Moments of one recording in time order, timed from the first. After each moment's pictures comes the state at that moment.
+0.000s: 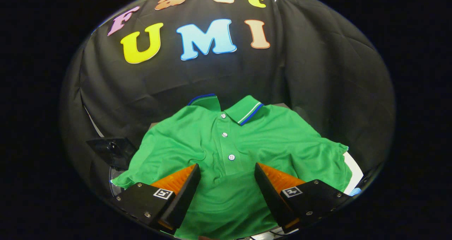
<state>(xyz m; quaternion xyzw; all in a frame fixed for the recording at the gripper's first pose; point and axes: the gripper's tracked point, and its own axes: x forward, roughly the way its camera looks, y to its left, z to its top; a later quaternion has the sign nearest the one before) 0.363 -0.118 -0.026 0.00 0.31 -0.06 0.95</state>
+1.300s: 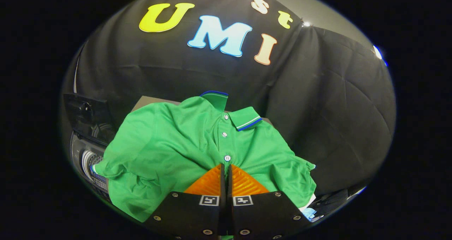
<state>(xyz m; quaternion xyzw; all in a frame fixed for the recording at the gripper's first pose) 0.359 -0.095 -0.004 -0.19 0.29 -0.18 0.92</state>
